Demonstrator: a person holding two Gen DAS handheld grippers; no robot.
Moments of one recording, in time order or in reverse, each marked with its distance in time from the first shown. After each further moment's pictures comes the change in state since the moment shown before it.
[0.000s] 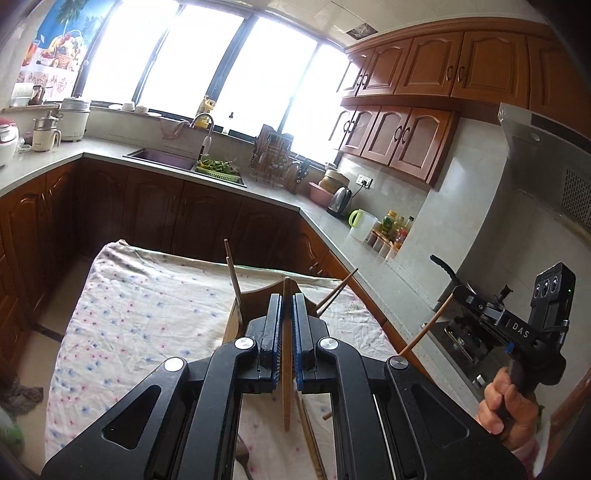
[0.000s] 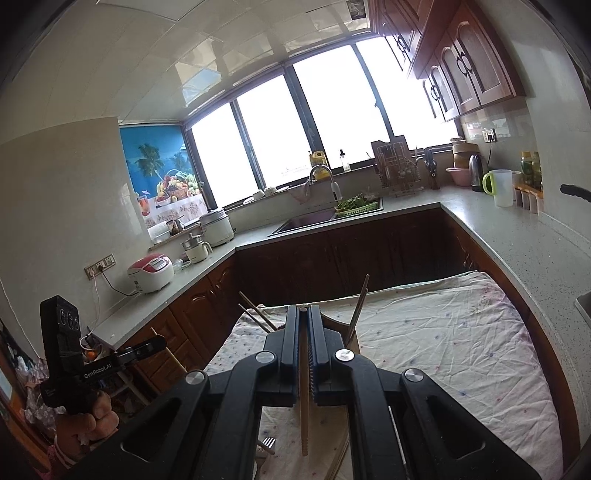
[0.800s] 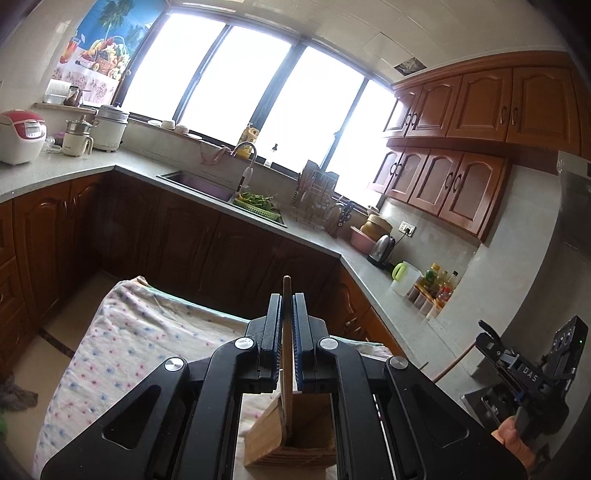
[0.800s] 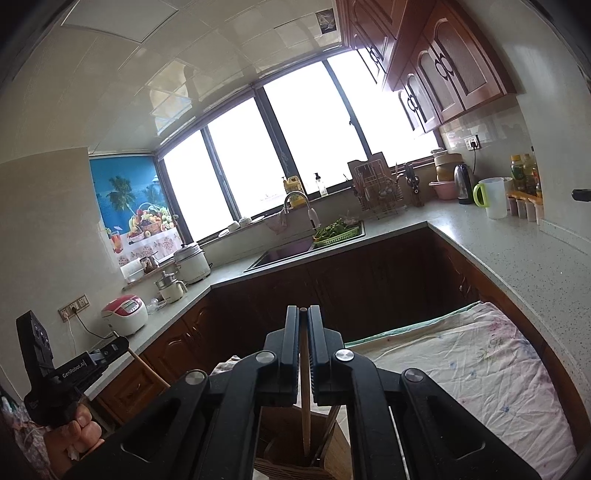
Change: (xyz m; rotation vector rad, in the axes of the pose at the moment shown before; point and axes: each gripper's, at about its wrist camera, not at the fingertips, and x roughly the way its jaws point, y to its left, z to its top) left arm 0.099 0.059 0.045 -0.114 -0.128 0.133; right arm 0.101 -0.044 0.043 0.075 -0.099 -0.068
